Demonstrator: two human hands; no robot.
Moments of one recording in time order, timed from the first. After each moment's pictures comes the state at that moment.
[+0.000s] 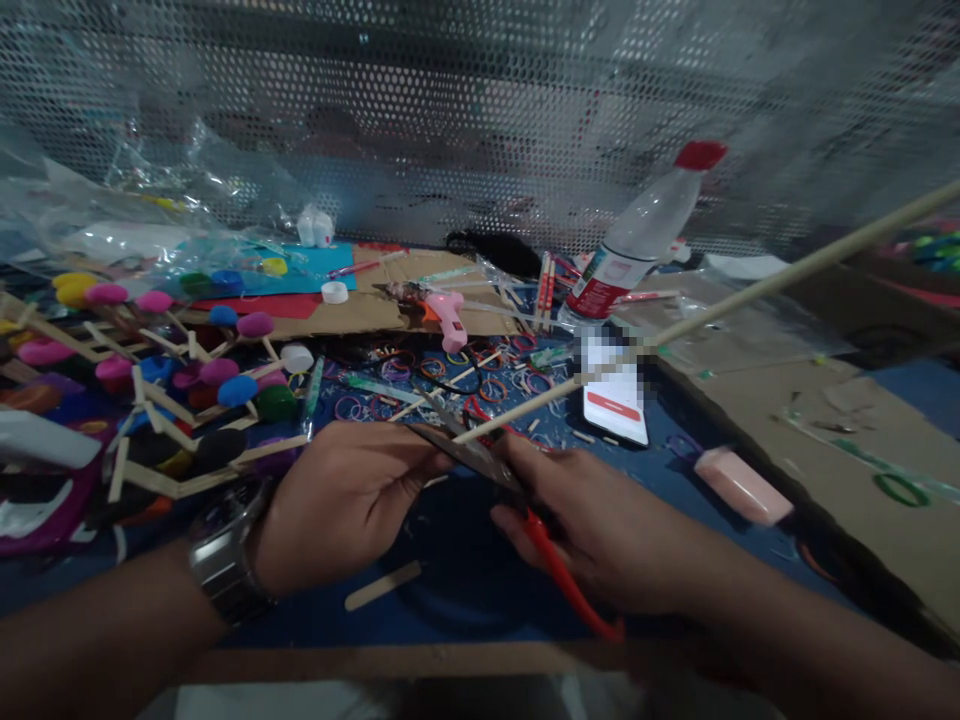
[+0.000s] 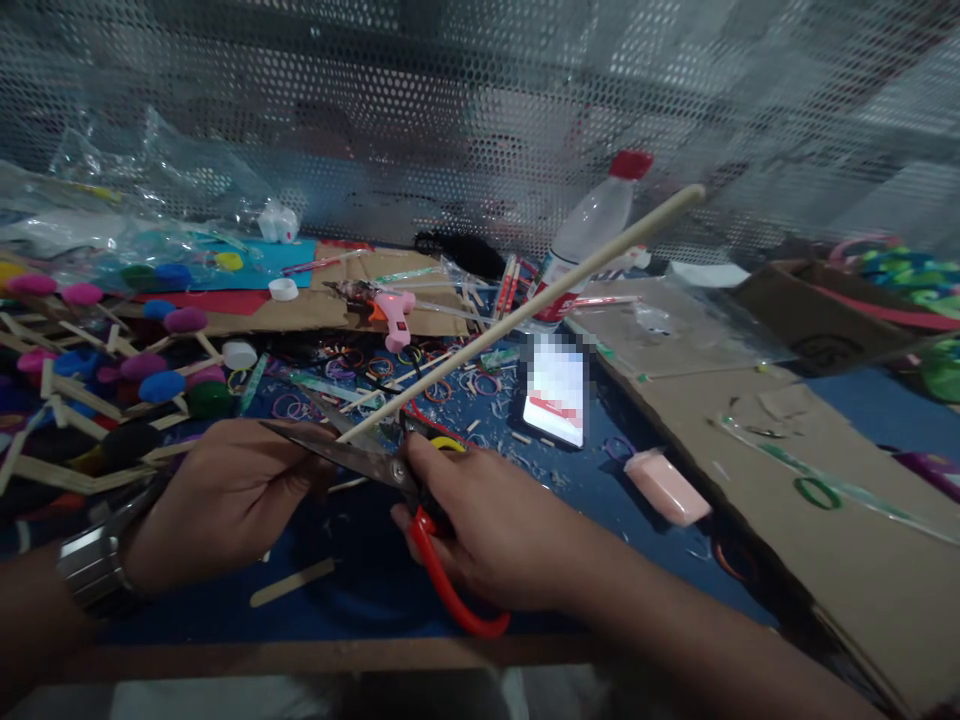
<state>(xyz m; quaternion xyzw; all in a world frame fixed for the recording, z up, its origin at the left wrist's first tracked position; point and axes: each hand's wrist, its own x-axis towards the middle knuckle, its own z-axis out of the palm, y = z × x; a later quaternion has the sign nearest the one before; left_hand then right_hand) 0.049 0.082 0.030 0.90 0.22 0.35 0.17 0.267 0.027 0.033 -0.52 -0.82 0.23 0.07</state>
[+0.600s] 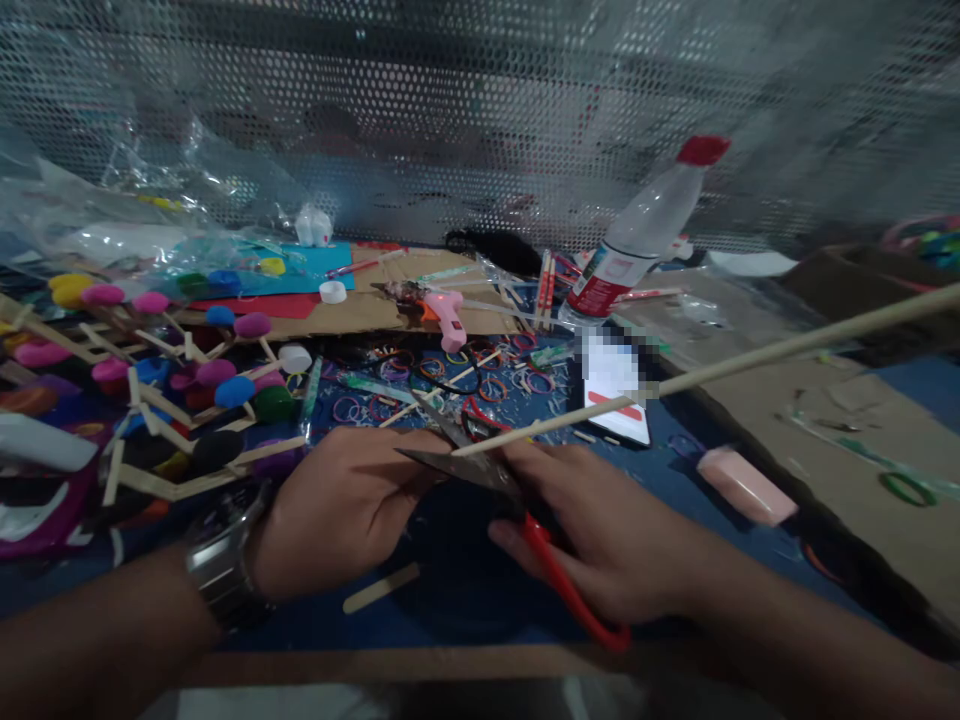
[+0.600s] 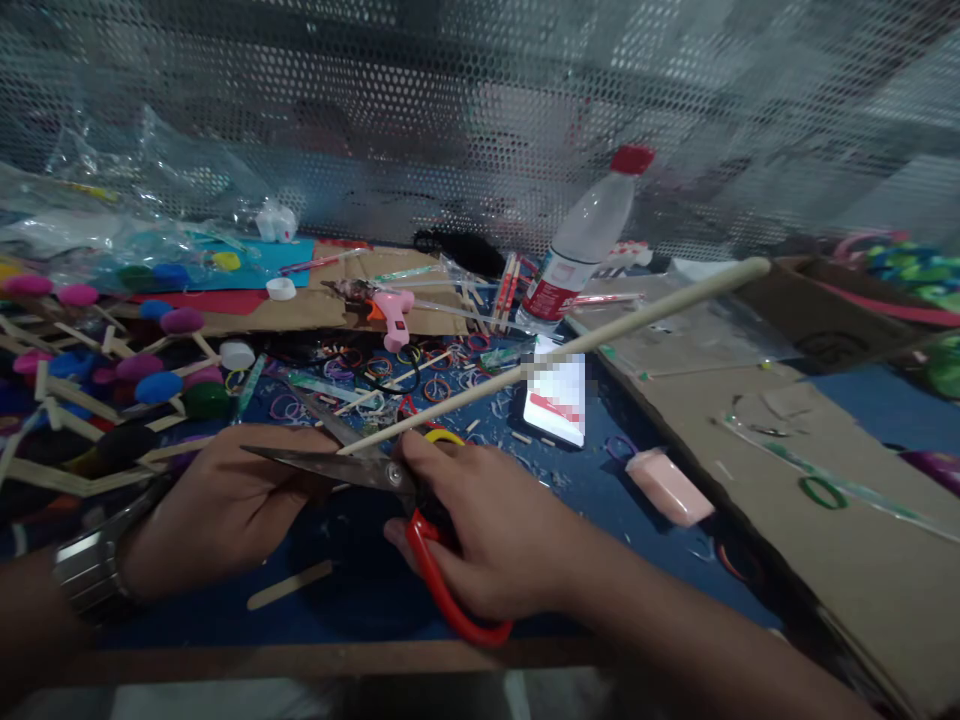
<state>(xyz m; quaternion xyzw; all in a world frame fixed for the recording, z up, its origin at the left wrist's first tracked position) 0.048 0.082 0.028 0.90 0.22 0.31 0.22 0.269 0.029 0.030 -0.47 -0.85 0.21 0.13</state>
